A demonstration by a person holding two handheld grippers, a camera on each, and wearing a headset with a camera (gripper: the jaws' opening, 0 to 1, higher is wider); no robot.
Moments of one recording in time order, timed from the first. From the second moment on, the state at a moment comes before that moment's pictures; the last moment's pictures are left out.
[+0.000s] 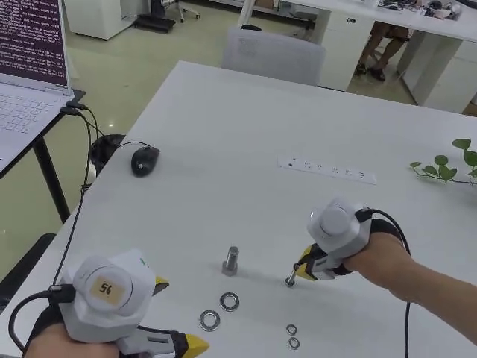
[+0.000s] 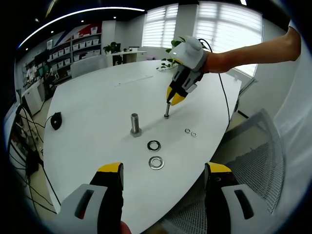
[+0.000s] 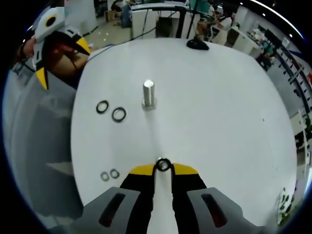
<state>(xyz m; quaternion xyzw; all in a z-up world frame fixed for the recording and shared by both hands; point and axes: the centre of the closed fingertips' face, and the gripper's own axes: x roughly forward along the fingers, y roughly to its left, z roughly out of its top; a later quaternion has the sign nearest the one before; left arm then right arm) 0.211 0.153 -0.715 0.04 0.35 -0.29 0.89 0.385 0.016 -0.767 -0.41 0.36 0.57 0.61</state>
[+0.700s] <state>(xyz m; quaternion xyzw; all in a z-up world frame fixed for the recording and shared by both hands) 0.211 0.154 -0.715 0.04 0.35 -0.29 0.89 0.387 0.017 -0.783 -0.42 0.38 0.57 0.60</state>
